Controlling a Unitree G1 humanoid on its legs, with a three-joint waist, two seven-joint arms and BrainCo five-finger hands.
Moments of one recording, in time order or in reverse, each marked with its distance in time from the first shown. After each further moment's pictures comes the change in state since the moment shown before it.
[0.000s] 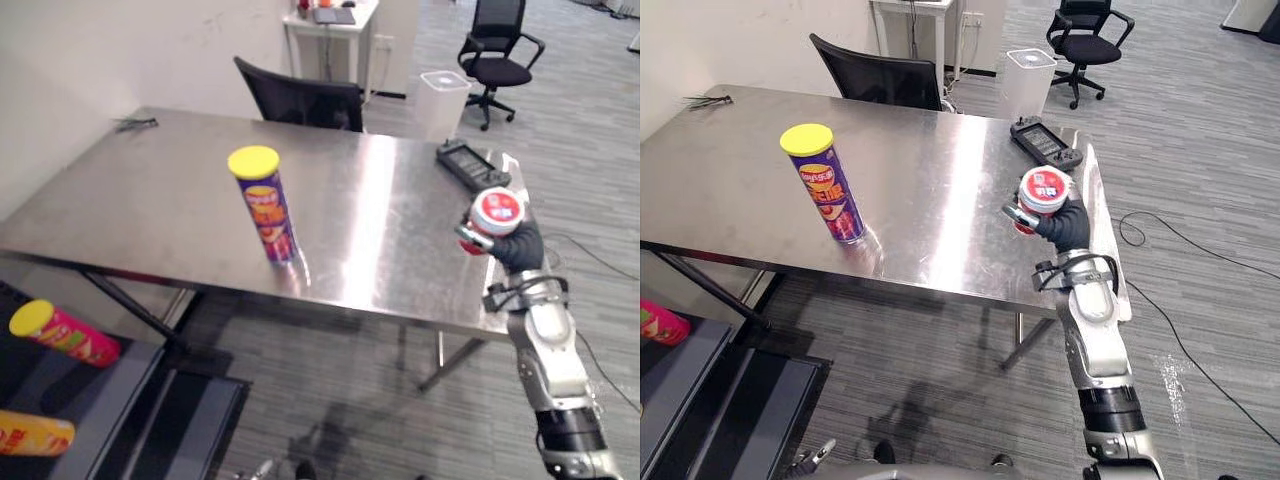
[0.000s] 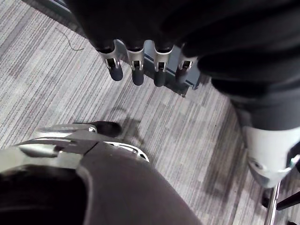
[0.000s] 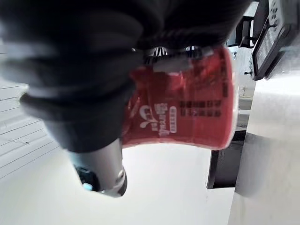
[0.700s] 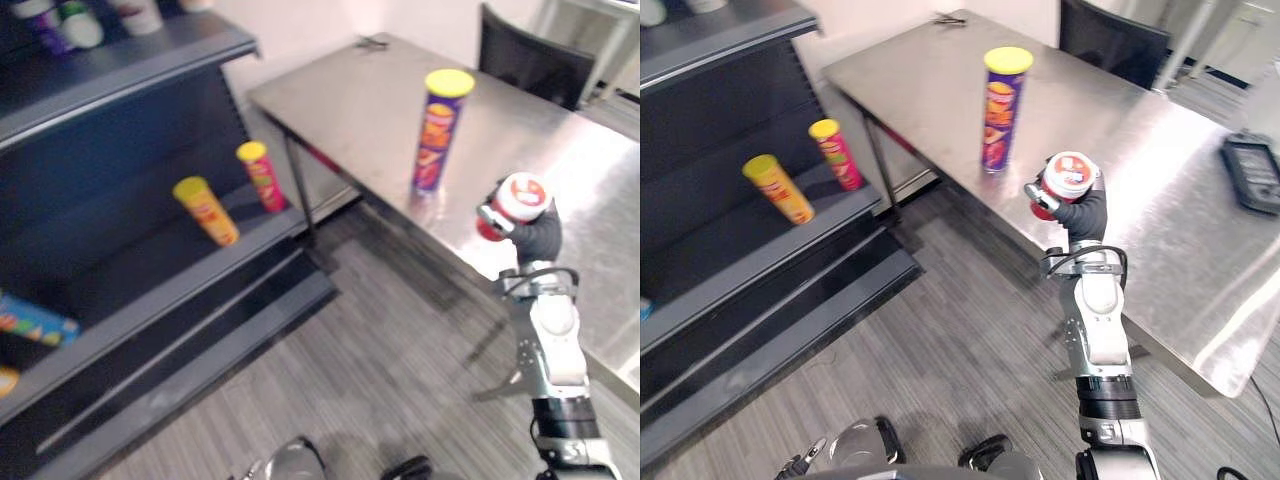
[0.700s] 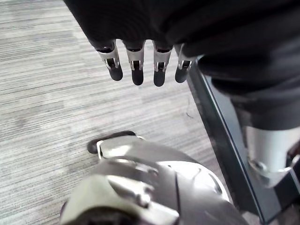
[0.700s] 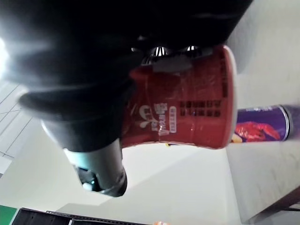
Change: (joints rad) left arm -0.014 -0.041 0.120 0.008 -0.044 0.023 0.044; right arm -0.094 0.029 -0.052 0.054 0.034 -0.021 -0.077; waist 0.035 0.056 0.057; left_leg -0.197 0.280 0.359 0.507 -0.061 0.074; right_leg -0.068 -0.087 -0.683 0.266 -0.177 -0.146
